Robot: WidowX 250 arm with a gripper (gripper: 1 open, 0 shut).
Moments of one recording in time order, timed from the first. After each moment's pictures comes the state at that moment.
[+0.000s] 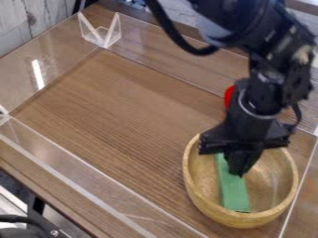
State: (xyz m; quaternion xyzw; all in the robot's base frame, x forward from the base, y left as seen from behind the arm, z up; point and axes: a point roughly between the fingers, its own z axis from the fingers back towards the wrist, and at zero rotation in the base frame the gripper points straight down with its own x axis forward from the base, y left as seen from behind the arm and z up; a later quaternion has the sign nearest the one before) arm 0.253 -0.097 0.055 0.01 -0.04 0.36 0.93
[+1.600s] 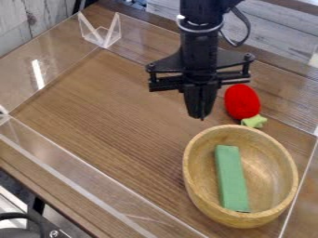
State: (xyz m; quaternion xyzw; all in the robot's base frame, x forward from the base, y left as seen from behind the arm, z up) arm 0.251 -0.042 0.116 -0.04 -0.05 0.32 0.95
